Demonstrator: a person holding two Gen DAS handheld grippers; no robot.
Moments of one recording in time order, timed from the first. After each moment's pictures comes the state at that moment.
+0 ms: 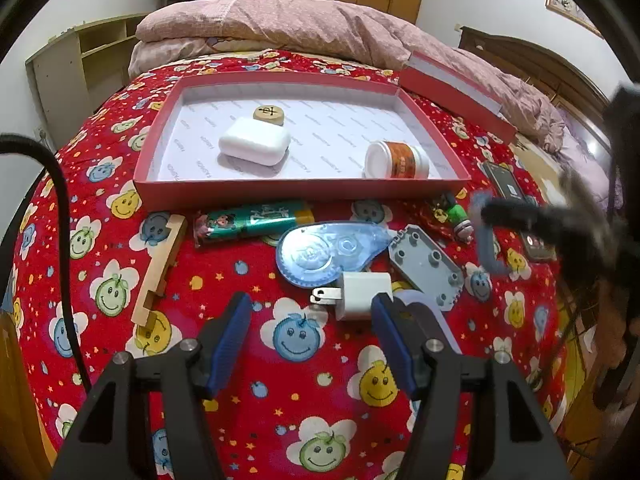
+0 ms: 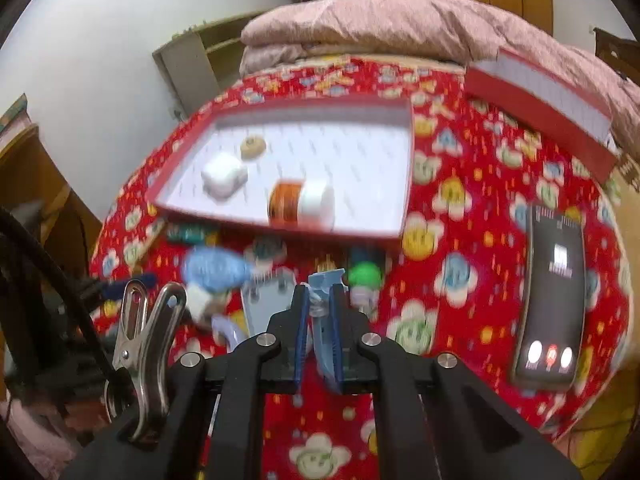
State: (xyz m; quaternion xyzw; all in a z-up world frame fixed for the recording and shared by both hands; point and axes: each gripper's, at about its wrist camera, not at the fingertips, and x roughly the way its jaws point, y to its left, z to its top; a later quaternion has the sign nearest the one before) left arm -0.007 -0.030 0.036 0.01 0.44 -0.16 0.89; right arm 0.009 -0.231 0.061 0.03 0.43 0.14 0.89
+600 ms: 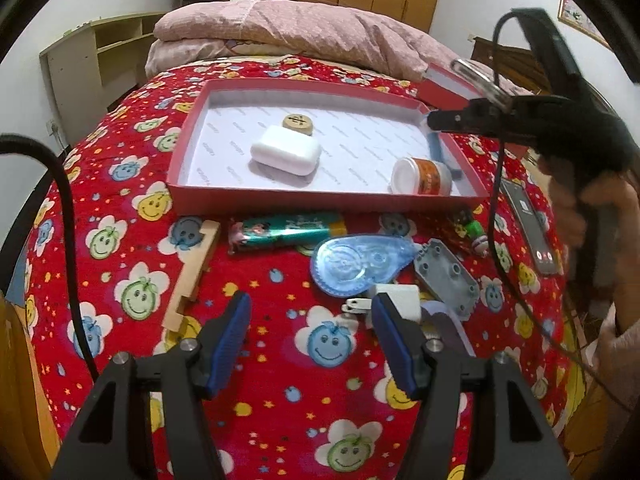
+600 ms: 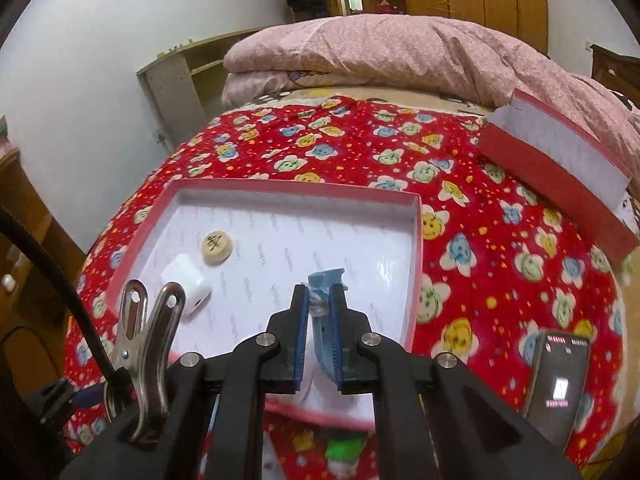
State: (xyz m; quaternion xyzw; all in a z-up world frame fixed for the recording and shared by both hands) left arm -0.003 -0.009 0.041 0.00 0.43 -0.14 0.89; right arm 0.117 -0.221 0.079 0.03 0.41 0.12 0.91
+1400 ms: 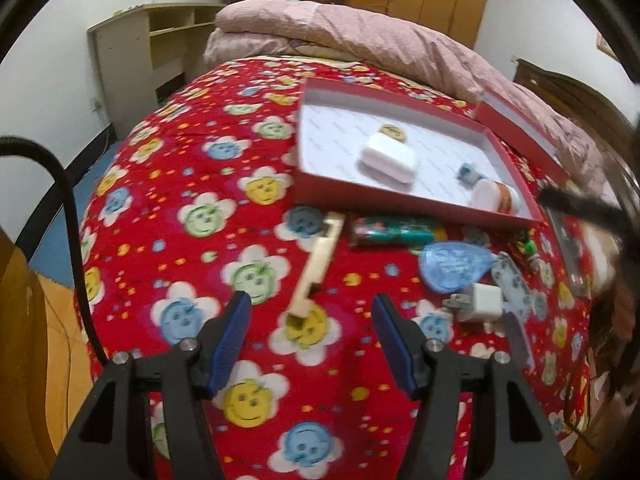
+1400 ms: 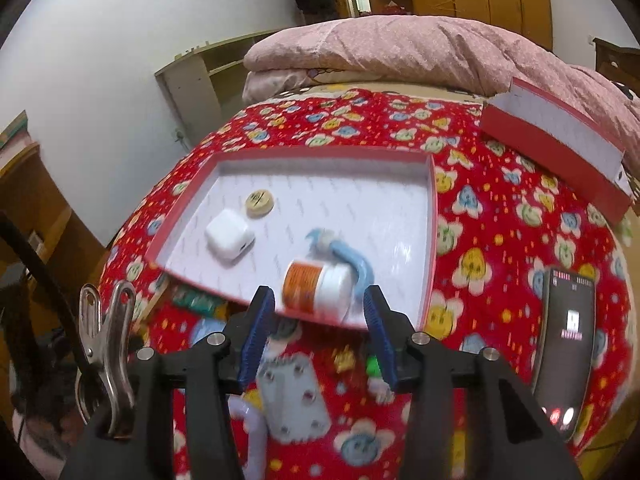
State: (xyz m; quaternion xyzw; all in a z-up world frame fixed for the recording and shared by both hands) left arm -0.006 0.060 0.038 -0.03 0.43 -0.06 0.90; right arm 0.043 -0.214 0.076 0.04 0.40 0.14 0.91
